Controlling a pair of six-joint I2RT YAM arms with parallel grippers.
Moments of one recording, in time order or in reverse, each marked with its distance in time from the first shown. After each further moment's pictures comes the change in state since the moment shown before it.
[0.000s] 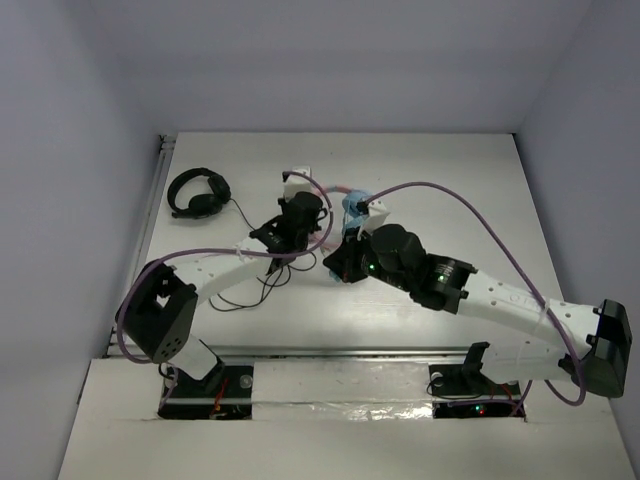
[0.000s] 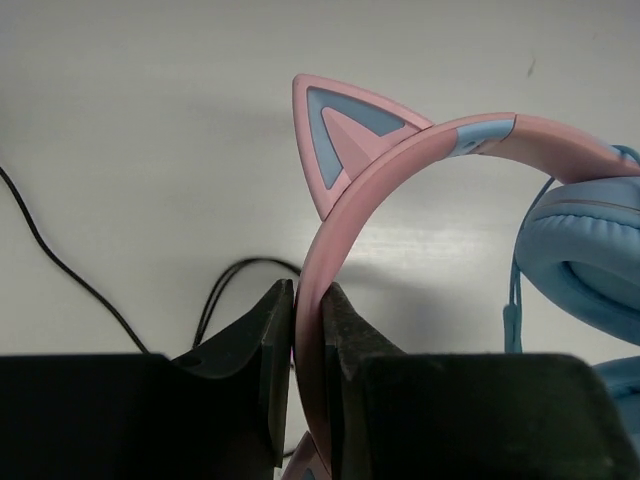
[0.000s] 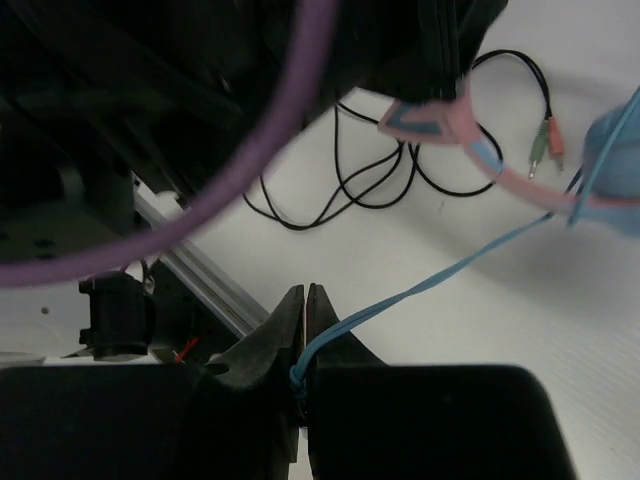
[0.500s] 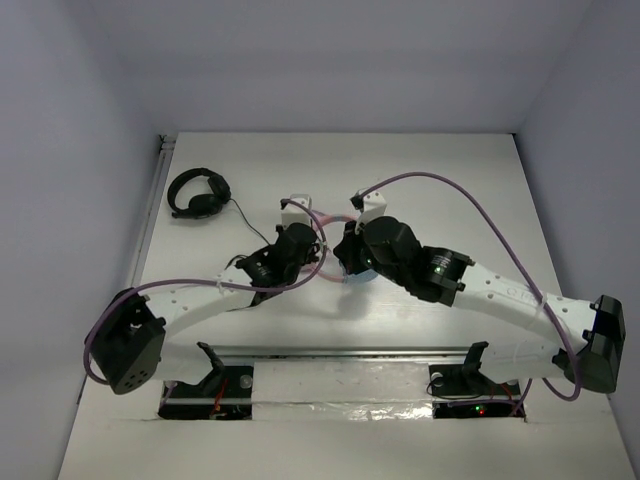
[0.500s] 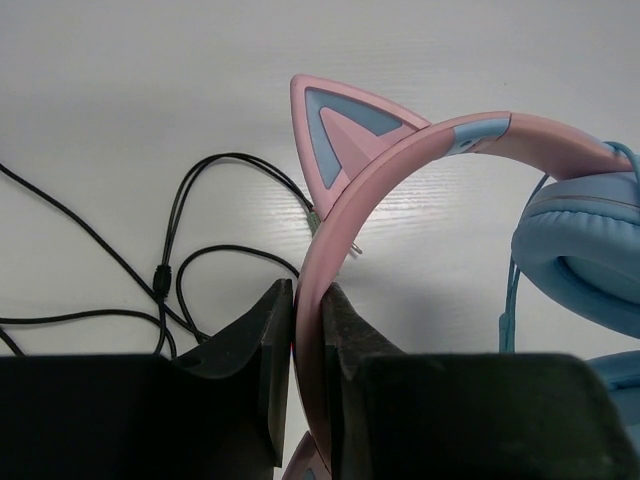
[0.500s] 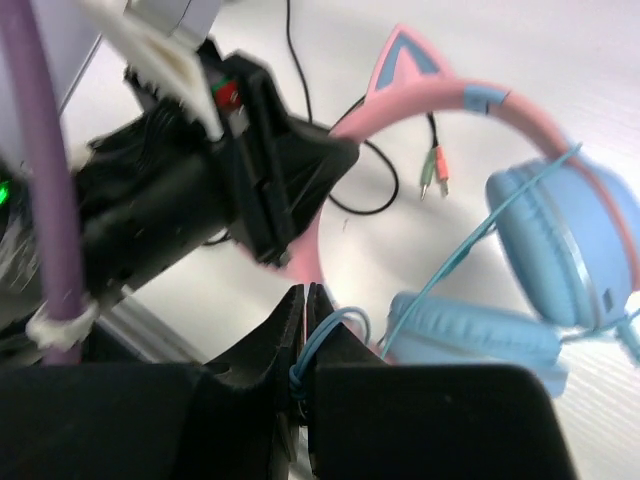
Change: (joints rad) left arm -0.128 -0.208 -0.227 -0.019 0.030 -0.040; right arm -0.010 0.048 0.116 -0.165 0.164 -0.179
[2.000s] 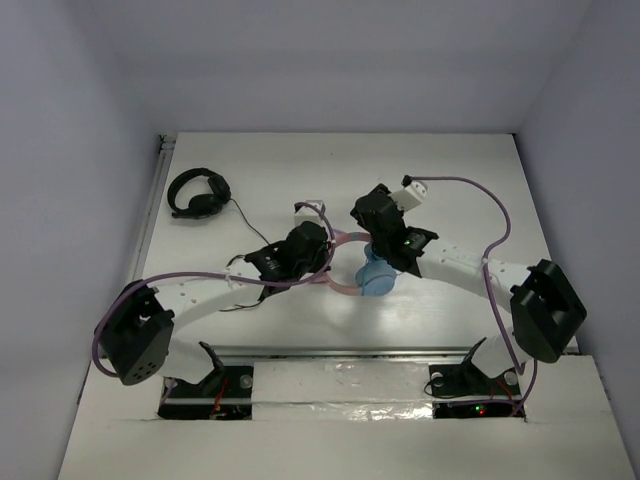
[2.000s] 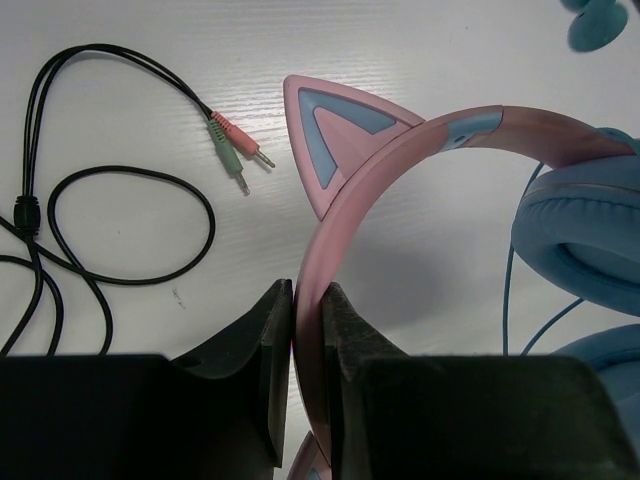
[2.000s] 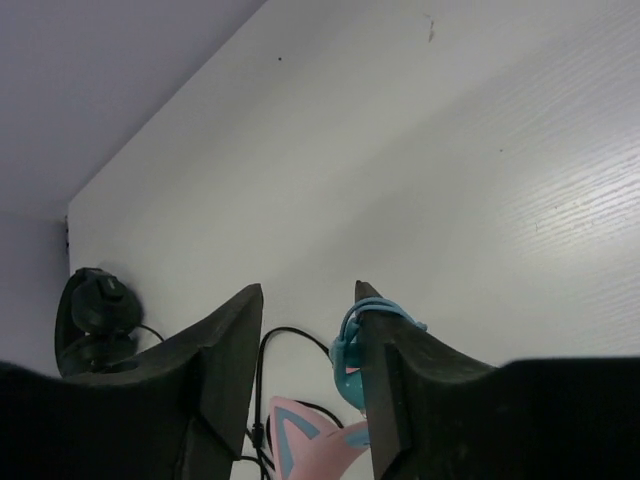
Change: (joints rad) left arm -0.027 0.049 0.077 -0.163 0.221 -0.140; right arm -0.256 0.280 -0.069 0.337 0.455 0.543
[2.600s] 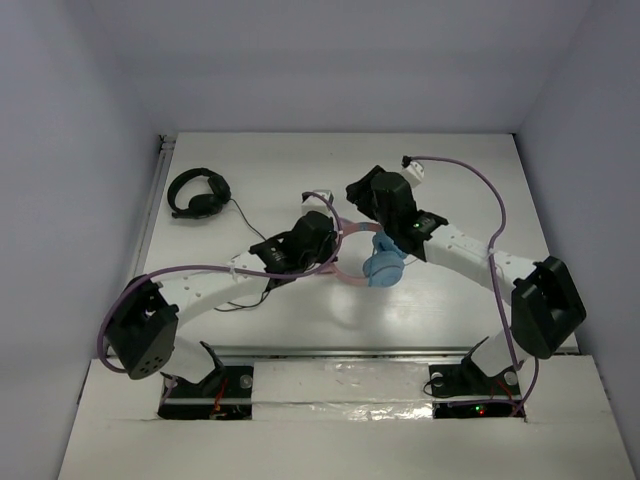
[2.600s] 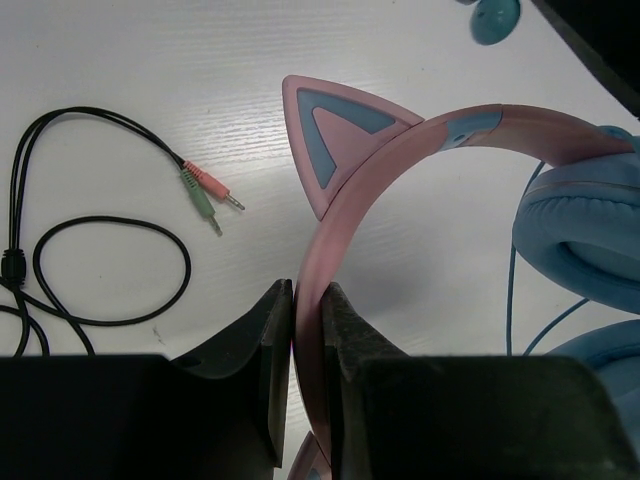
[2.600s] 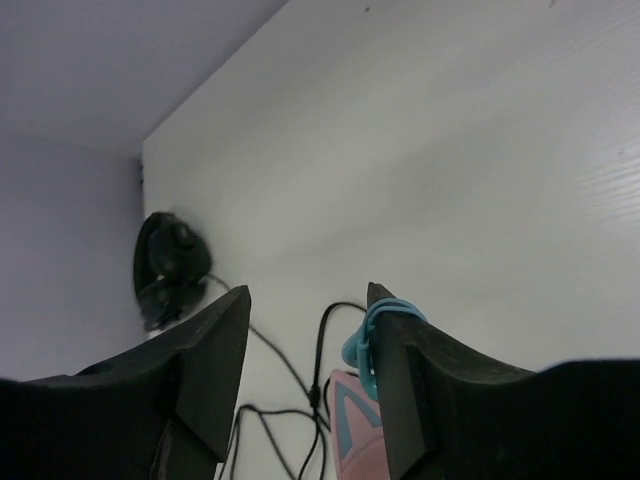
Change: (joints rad) left arm 0.000 0.051 0.096 -0.006 0.018 0.034; right arm -0.109 0.023 0.094 0.003 -0.285 -0.056
